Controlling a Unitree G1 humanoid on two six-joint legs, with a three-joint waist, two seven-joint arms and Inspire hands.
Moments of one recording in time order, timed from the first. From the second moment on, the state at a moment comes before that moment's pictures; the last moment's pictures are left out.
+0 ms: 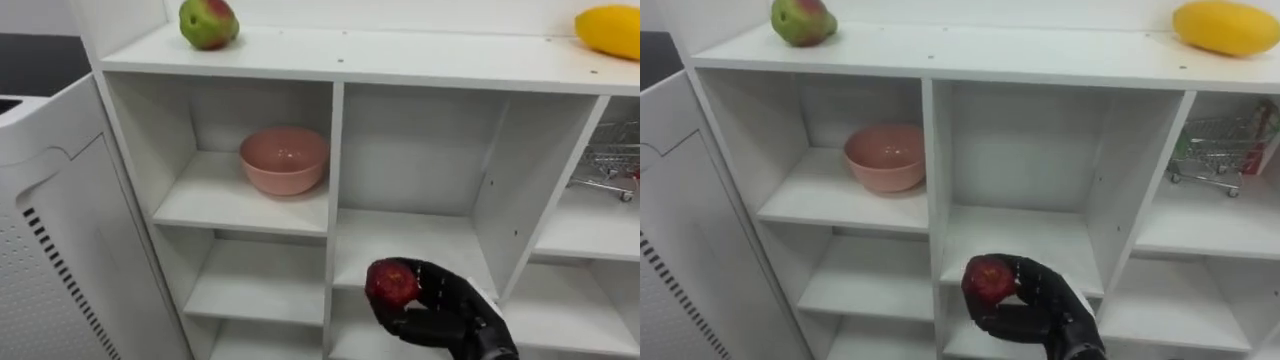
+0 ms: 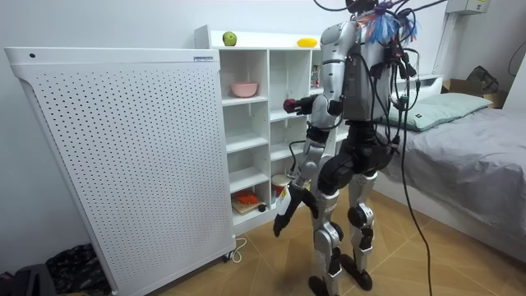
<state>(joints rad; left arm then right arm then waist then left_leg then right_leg) 0.05 0.25 -0.16 1.21 0.39 0.06 0.16 -0.30 -0.32 0.18 0.49 0.52 -0.06 0.07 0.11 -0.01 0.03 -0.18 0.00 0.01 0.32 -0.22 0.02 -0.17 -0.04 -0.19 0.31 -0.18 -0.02</state>
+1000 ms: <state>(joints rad) 0.12 0.24 -0.24 1.01 0.08 0.09 0.16 -0.60 -0.39 0.01 0.97 1.53 -0.06 0.05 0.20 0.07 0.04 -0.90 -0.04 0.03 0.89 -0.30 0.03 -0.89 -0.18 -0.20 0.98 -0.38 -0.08</state>
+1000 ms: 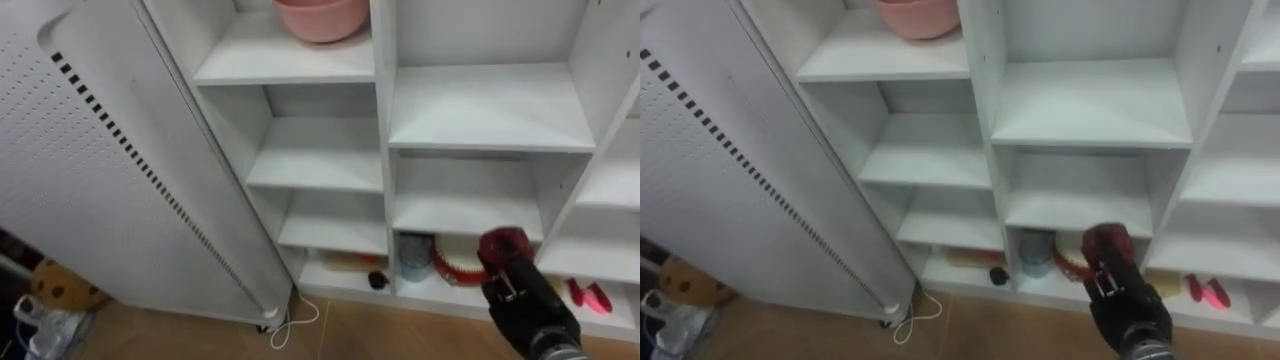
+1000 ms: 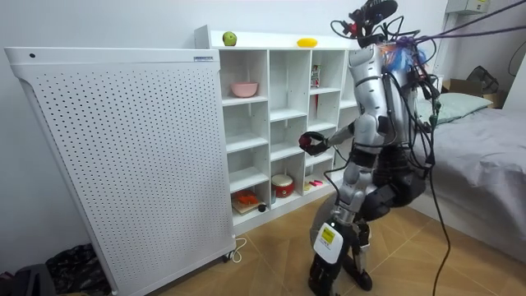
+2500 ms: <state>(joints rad) 0.20 0.33 -0.26 0.92 0.08 0.06 0.23 -0.90 -0.51 -0.06 0.96 1.53 -0.11 -0.21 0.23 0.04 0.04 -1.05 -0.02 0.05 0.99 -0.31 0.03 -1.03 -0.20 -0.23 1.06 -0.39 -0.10</state>
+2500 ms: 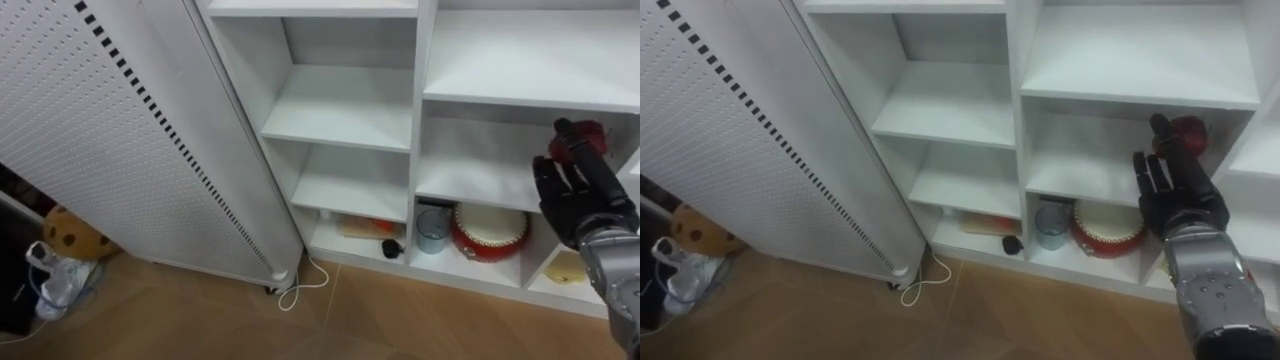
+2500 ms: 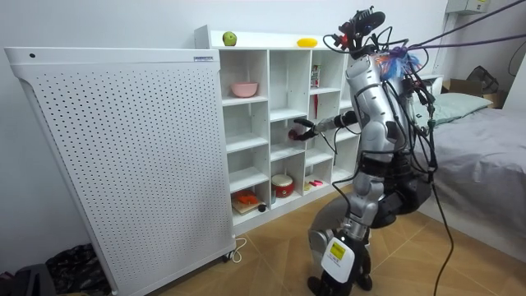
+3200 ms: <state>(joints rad) 0.22 0.35 -0.26 0.92 0.08 0.04 0.23 -0.86 -0.53 -0.02 0.96 1.52 -0.11 -0.21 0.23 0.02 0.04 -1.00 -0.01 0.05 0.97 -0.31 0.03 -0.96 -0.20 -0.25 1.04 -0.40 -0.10</state>
